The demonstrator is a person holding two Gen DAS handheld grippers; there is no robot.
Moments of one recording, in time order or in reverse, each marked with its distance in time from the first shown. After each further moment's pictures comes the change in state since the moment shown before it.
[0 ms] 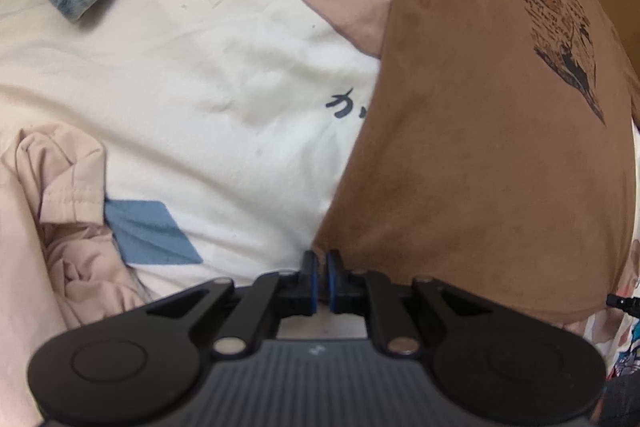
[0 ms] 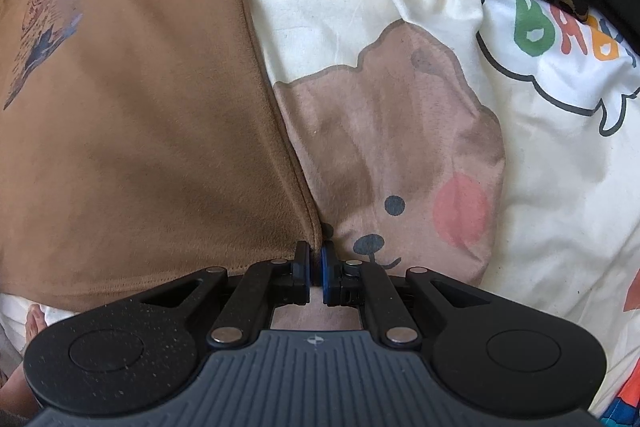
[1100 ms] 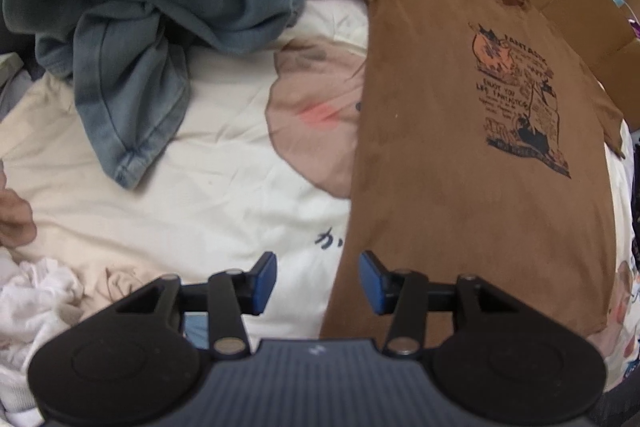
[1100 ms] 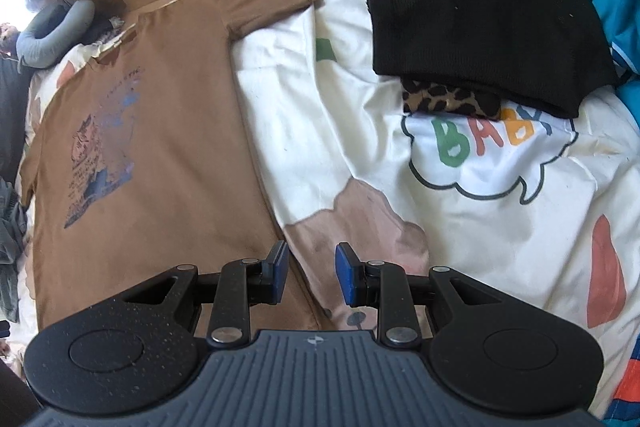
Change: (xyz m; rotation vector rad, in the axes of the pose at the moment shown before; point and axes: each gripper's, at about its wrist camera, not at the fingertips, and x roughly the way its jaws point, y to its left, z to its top) left arm -0.084 -0.031 0.050 0.109 -0.201 0.054; right arm -0.094 -0.028 0.005 0.114 -0.362 0.108
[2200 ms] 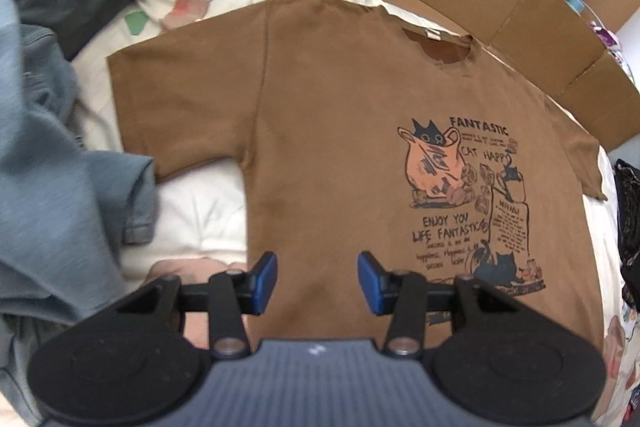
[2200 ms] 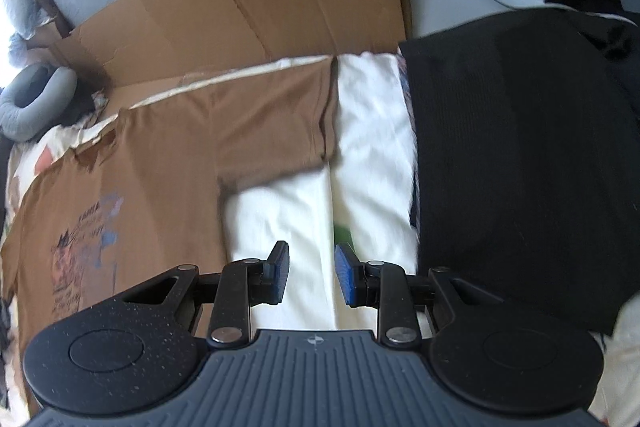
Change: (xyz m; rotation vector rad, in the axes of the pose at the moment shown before) left arm 0.062 -0.099 0.161 0.190 -0.116 -0.079; right arm 0.059 0.027 0.166 -0.021 -0.182 -0.049
